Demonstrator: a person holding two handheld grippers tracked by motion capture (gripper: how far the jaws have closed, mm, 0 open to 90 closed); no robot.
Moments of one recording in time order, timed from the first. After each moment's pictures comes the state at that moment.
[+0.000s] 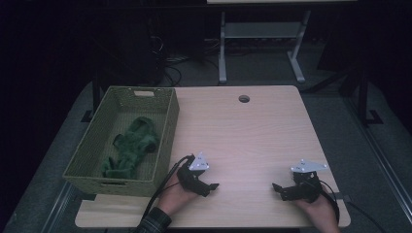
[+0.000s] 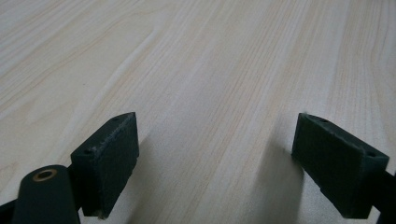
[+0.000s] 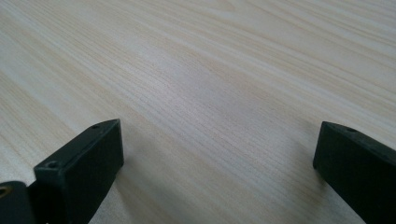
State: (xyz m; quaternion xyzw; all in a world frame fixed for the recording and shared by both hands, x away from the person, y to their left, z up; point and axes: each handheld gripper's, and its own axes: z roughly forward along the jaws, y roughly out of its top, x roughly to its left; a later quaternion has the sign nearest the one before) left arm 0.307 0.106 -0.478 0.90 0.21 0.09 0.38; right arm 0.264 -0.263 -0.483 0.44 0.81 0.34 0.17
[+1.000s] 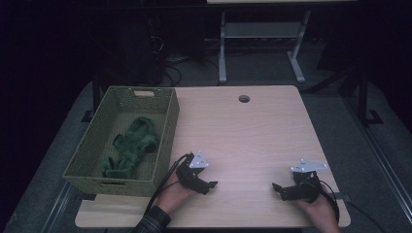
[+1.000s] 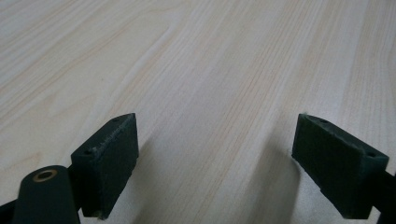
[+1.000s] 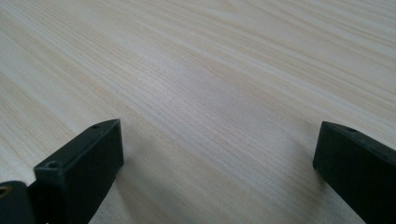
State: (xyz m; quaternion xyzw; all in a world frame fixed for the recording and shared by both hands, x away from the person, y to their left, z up) left arm 0.310 0.107 -0.471 0.90 0.22 0.10 0.37; right arm 0.265 -0.263 -0.483 0.44 0.81 0.34 0.17
